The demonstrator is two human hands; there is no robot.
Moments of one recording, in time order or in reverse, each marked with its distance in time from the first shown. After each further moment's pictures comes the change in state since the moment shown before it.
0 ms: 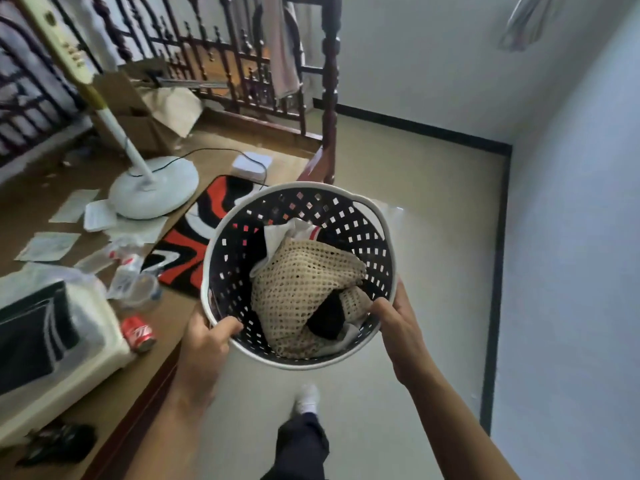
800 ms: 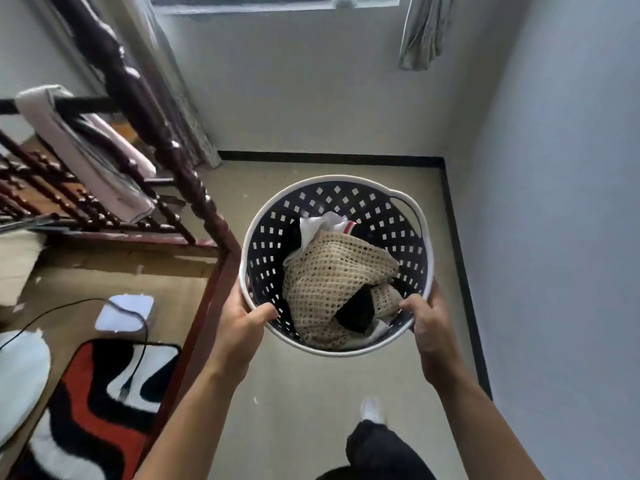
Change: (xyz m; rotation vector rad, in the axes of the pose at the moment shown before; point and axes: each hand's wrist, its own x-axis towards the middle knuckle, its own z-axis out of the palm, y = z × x) left_hand 0.428 0.145 0.478 0.158 -0.444 0.007; right_hand 0.485 -0.153 -0.238 0.204 0.414 0.020
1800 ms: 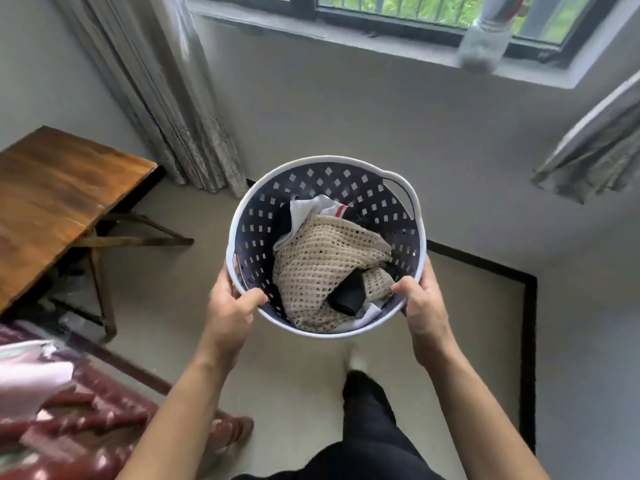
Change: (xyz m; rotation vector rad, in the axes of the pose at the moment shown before) left_hand 0.696 0.186 0.004 -0.138 0.341 0.039; right_hand 0.697 -0.214 0.331 -0.094 -0.313 -0.013
